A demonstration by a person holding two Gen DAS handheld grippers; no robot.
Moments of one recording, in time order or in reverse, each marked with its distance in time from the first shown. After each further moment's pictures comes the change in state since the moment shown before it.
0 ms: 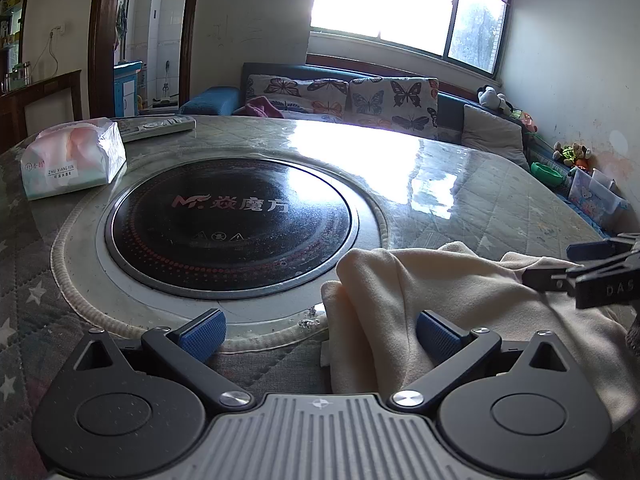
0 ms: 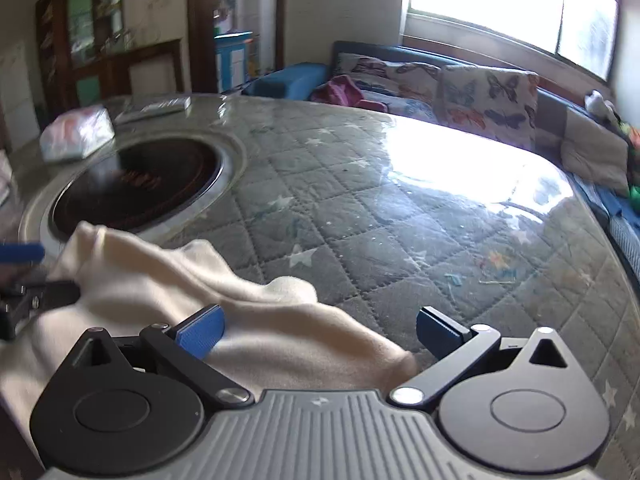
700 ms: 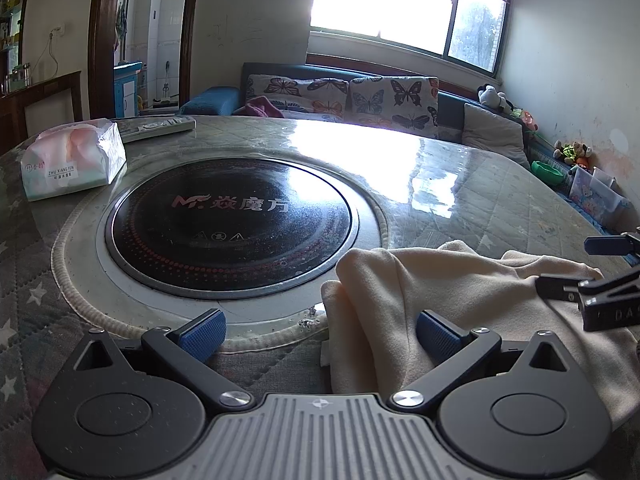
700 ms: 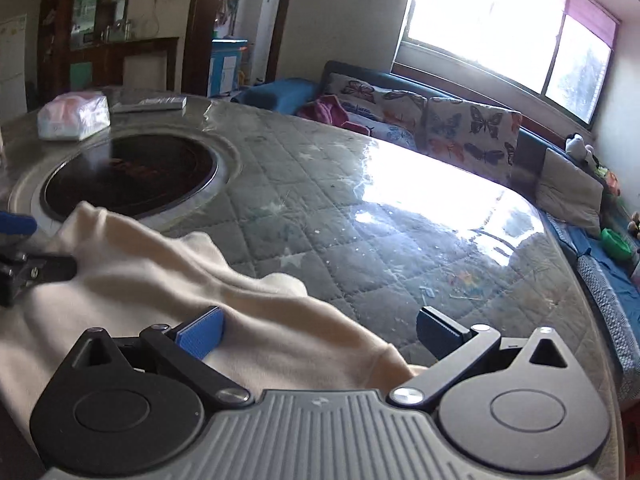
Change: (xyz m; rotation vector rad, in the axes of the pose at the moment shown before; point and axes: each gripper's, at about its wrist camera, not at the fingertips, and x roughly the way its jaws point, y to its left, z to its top) left arm -0.001 0.000 0.000 0.004 0.001 0.003; right arm -0.012 0.021 -0.011 -0.093 -0.050 -0.097
